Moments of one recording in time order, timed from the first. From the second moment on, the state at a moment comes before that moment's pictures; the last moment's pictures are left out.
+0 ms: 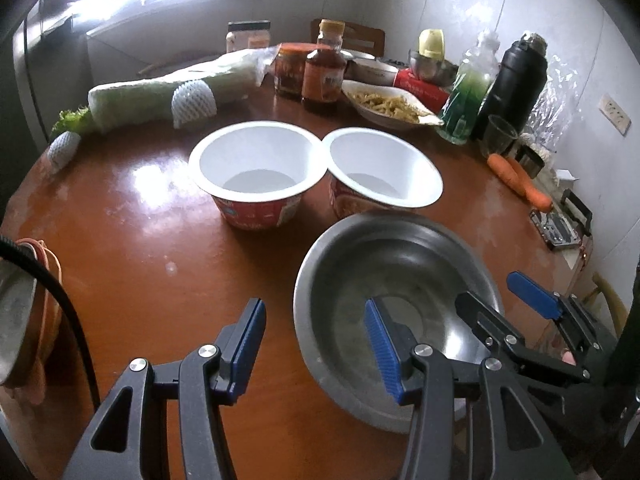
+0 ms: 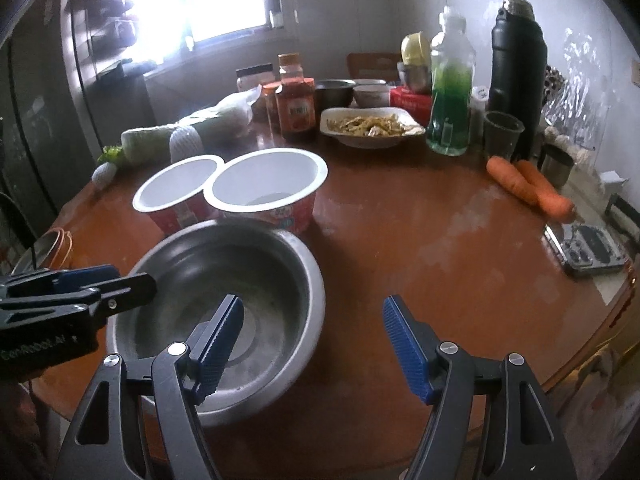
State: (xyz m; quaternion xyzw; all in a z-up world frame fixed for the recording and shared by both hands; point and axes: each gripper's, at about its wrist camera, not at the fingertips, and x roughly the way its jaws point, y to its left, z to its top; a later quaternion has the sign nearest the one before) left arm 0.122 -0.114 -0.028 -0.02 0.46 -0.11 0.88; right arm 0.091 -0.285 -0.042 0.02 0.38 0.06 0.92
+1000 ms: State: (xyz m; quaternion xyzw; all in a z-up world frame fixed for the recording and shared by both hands) left arm 0.113 -0.093 -0.036 -0.04 0.46 -0.11 0.88; right arm 0.089 -0.248 -0.042 -0.03 0.38 0.09 0.92
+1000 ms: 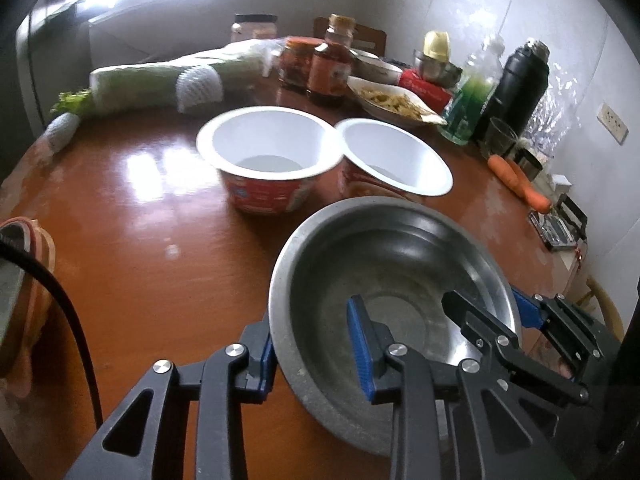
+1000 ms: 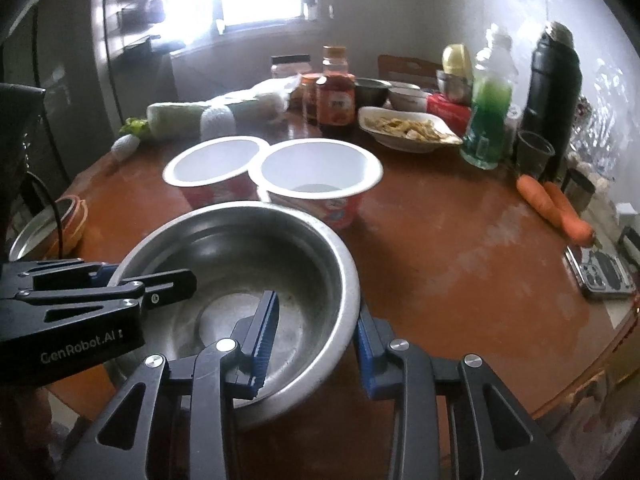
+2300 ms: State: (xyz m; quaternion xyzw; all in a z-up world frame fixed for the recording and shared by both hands) left arm 0.092 -0.027 -0.043 -0.05 0.45 -0.06 0.89; right arm 0.081 -0.170 -0.046 -0.05 0.40 0.15 0.90
